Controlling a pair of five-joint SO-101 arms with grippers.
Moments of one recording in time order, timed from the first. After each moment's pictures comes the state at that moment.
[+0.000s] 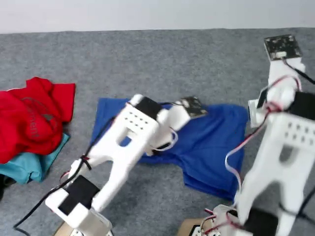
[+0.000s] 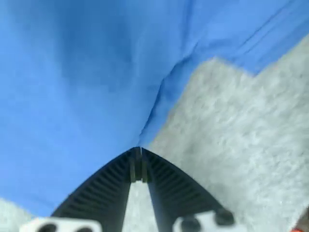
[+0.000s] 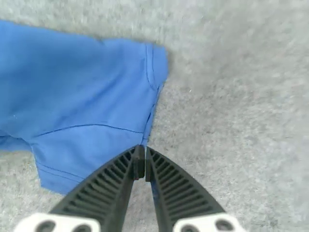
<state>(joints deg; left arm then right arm) 33.7 5.3 6.8 89.0 -19.2 15.2 -21.6 -9.4 100.4 21.8</state>
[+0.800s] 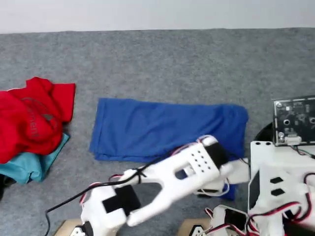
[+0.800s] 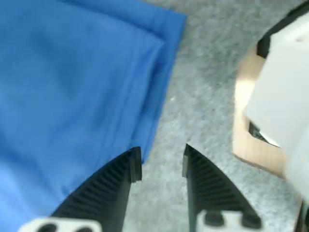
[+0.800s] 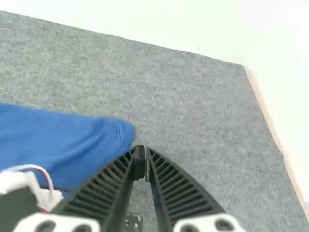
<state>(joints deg) 59.8 24.6 -6.7 86.9 -23.6 15.0 -55.1 -8.3 100.5 21.8</state>
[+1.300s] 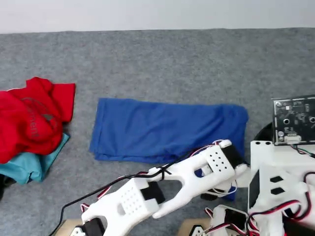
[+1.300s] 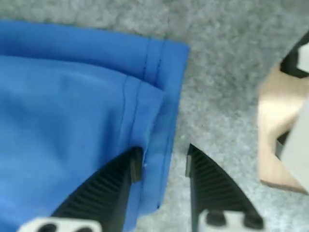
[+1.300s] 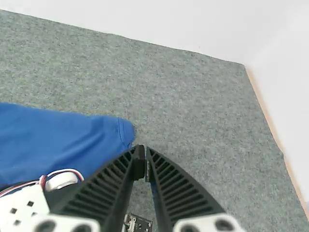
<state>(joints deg) 60.0 46.7 -29.6 93.1 -29.8 15.0 -55.1 -8.3 100.5 21.8</state>
